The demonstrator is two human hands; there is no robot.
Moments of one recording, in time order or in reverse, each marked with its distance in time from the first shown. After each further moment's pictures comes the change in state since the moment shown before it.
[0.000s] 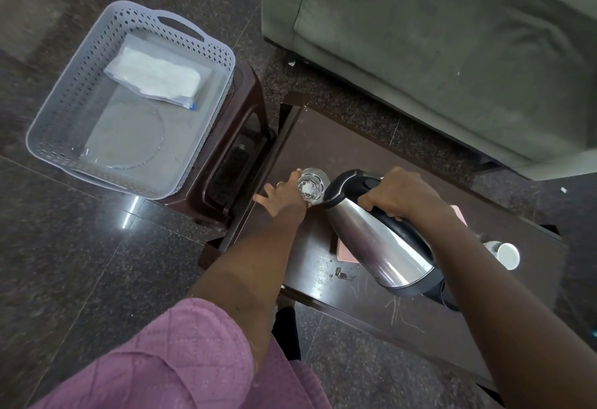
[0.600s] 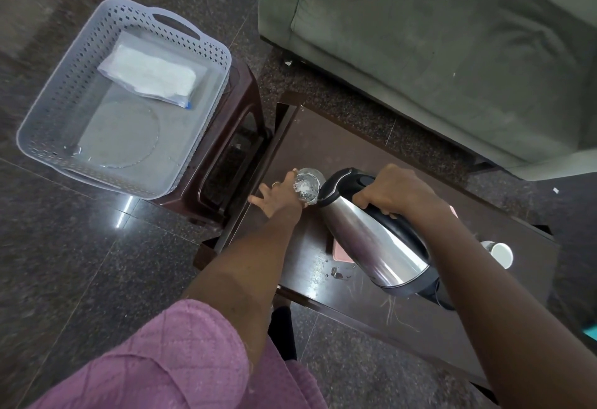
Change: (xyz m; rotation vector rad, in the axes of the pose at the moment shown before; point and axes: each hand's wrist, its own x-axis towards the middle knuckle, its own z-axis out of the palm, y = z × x) left_hand 0.000 0.000 0.000 -0.006 0.000 -0.020; right_hand 0.000 -0.007 -0.004 -0.018 -0.008 -0.005
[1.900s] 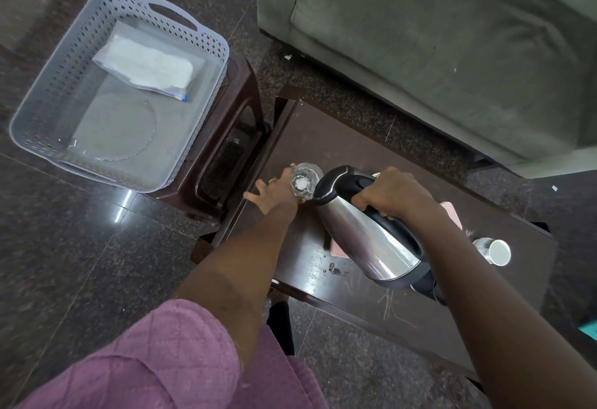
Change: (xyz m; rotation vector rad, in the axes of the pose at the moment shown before) left_hand -0.003 -0.005 0.001 -0.069 0.017 0.015; right_hand 0.006 0.012 0.012 0.043 -0.007 0.004
